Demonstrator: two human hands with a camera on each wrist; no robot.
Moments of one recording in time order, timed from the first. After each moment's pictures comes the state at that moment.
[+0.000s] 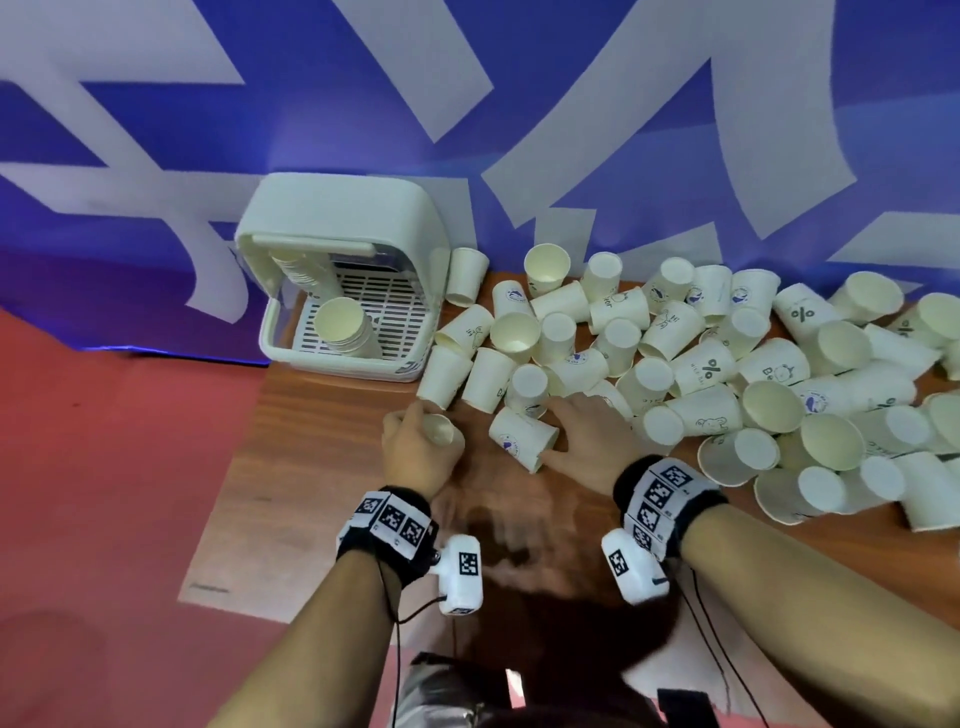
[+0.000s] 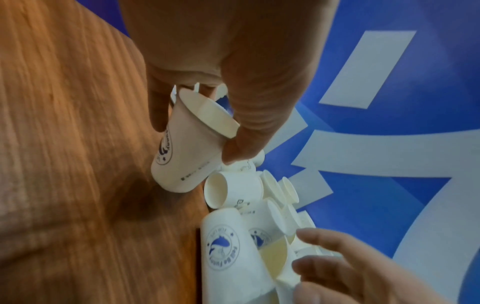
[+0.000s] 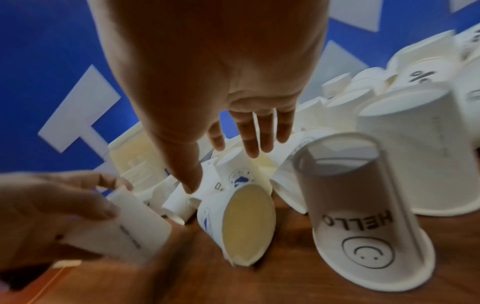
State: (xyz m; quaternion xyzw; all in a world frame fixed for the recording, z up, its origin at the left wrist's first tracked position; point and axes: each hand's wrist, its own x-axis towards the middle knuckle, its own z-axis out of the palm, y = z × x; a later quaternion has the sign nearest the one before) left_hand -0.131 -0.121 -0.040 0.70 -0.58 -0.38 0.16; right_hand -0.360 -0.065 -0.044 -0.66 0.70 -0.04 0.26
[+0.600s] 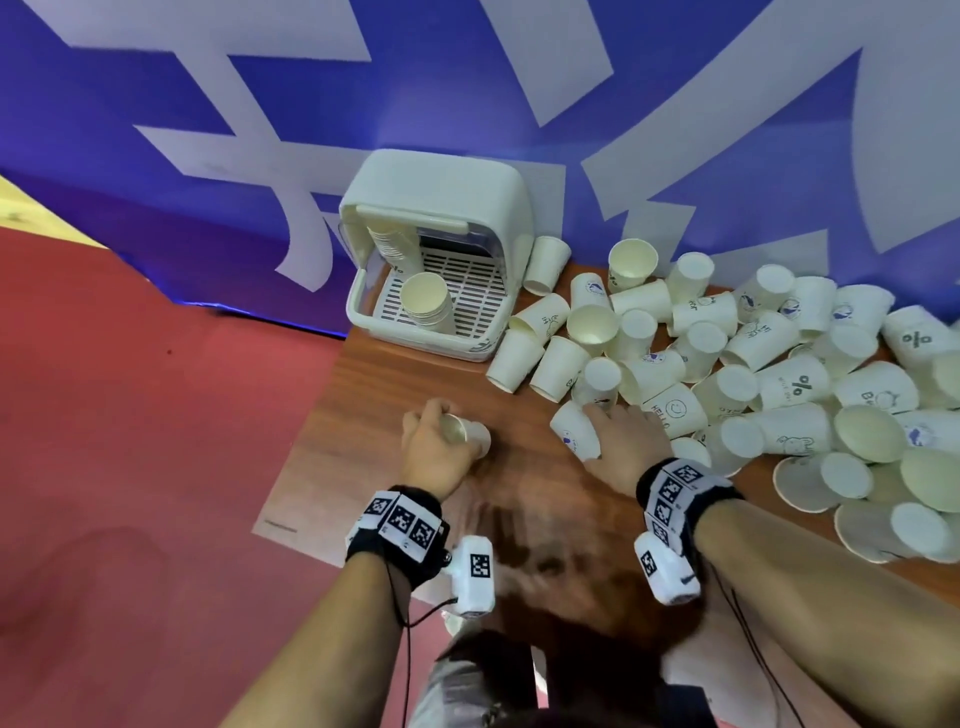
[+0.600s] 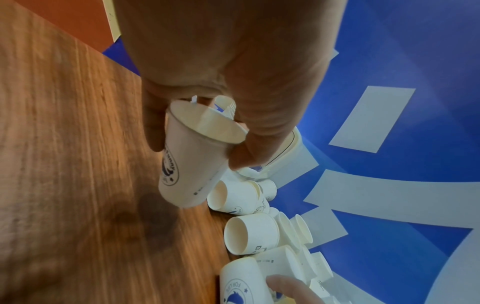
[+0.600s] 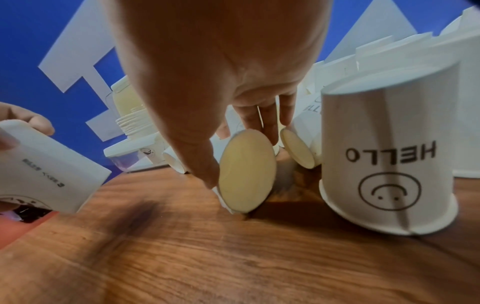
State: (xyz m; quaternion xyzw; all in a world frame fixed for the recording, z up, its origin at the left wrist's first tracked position) left_hand -0.068 -0.099 -0.024 0.72 -0.54 -0.40 0.17; right_hand -0.320 -0.079 -0.070 -0.70 0.69 0.12 0.17
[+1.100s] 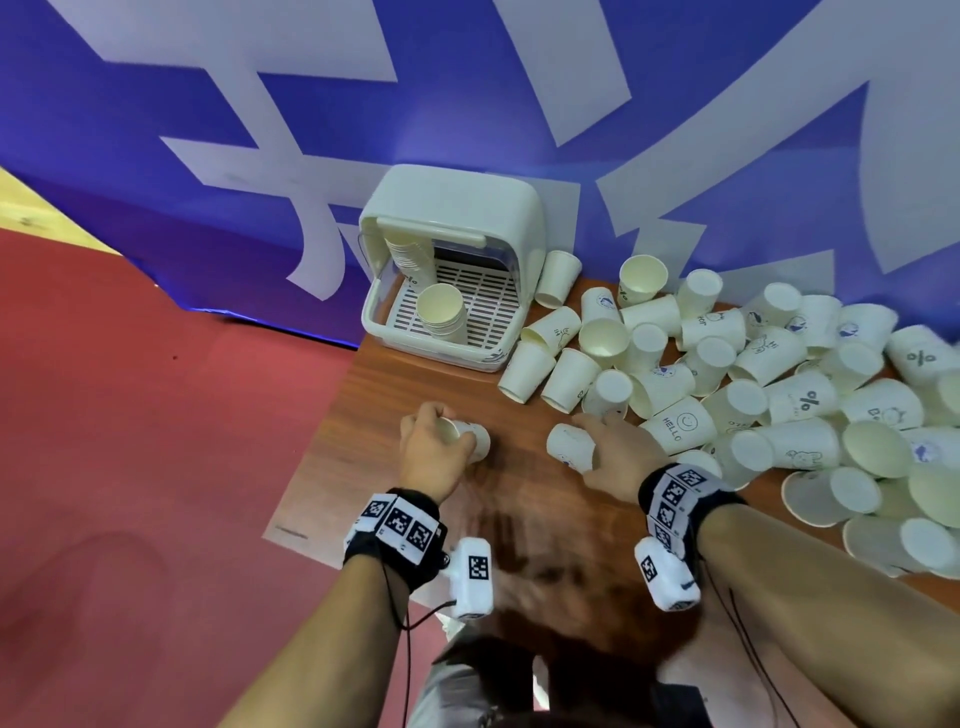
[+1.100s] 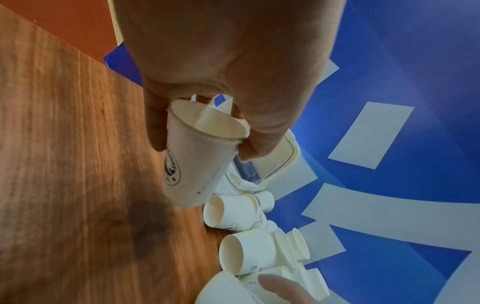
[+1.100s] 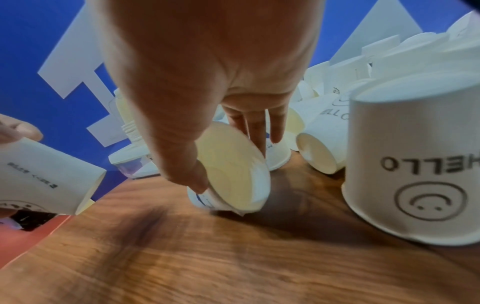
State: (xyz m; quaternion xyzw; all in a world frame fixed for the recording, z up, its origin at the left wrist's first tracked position) left_hand -0.050 -0.105 -0.016 0.72 -0.53 -0.39 0.22; right_hand -0.304 -0.083 -0.054 -0.68 0.67 0.06 0.29
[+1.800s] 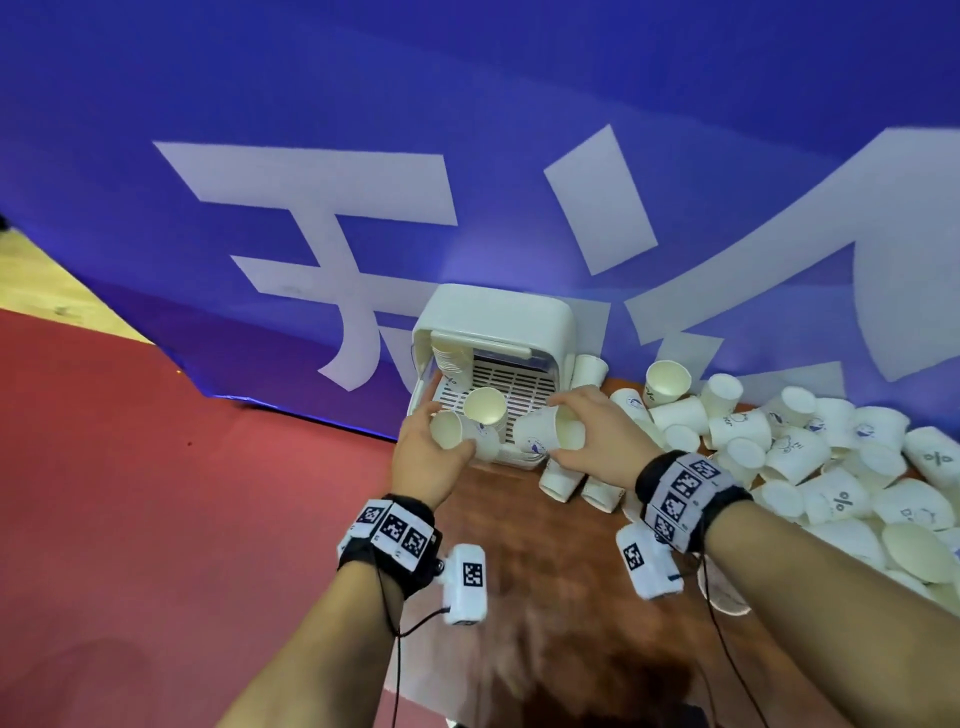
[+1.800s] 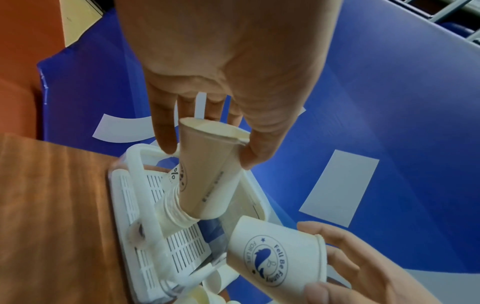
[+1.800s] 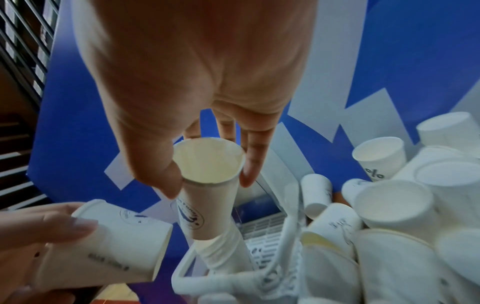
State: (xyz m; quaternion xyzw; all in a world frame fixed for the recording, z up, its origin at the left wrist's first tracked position) left_hand 0.009 -0.202 0.068 0.65 -0.60 -0.34 0.33; right_hand -0.240 -0.189 0.063 -0.70 0.62 -0.21 0.29
